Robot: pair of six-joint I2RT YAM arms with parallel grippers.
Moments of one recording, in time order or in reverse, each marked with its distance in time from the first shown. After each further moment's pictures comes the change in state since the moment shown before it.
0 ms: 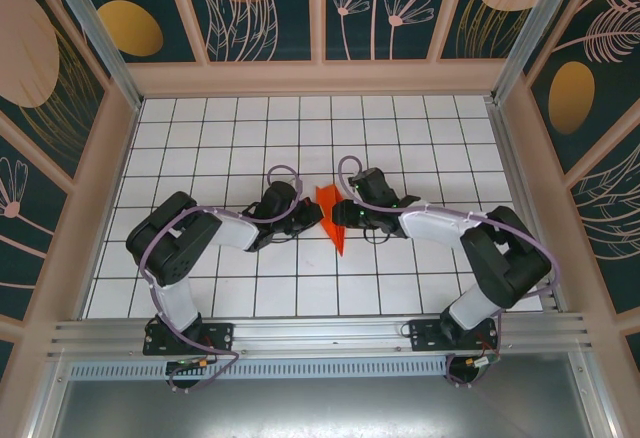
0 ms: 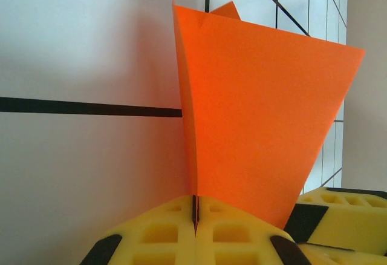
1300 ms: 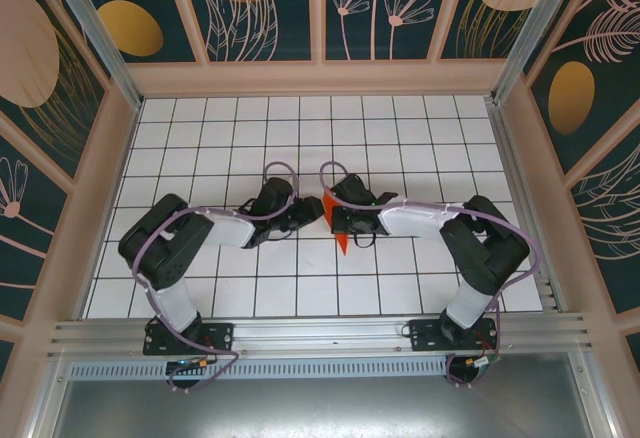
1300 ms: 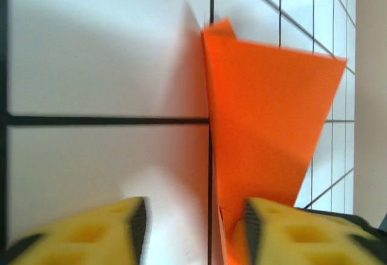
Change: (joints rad) left arm 0.035 -0.077 0.022 -0.129 -0.023 0.083; right arm 0.104 0.116 0.123 -0.186 0.216 0.080
